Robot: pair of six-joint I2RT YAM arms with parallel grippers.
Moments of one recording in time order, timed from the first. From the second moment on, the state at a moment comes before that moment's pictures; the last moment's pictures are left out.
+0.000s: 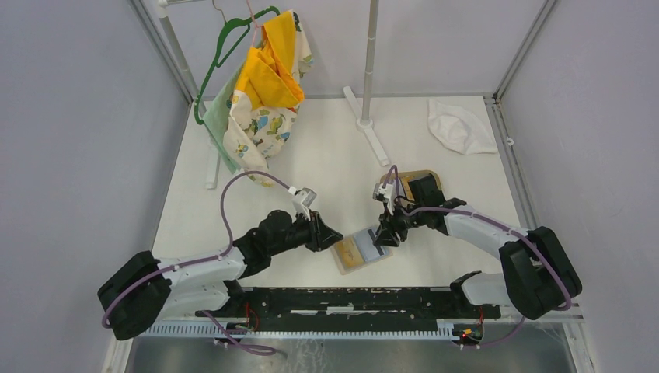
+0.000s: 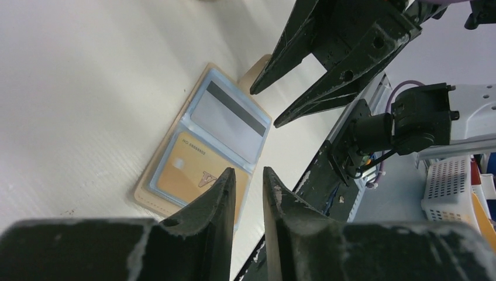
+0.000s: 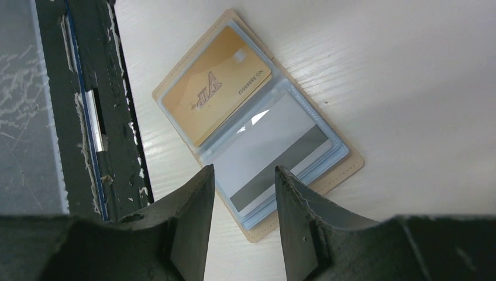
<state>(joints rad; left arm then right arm) -0.89 1.04 0.28 0.46 0.17 -0.71 0.44 1.31 0.56 -0.24 -0.85 -0.40</state>
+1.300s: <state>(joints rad) -1.04 1.55 0.43 0.56 0.09 -0.71 0.44 1.45 0.58 -0.19 -0.75 -0.15</state>
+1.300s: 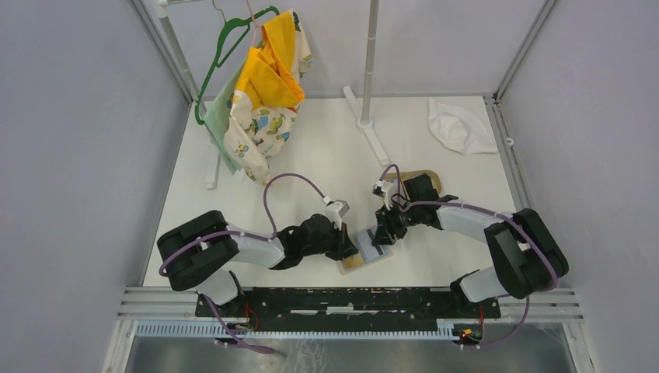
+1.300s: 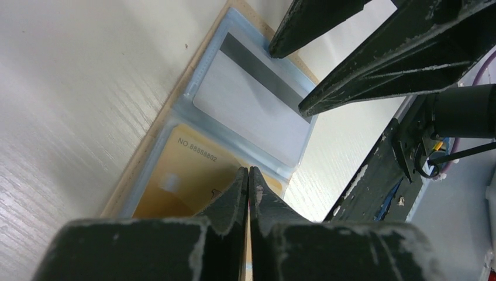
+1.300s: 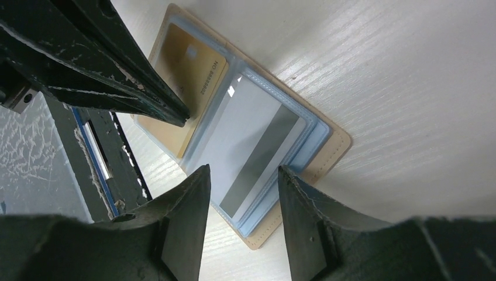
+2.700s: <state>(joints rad) -1.04 1.61 0.49 0.56 0.05 -0.71 0.40 1.40 0.58 -0.16 -0.80 -0.15</state>
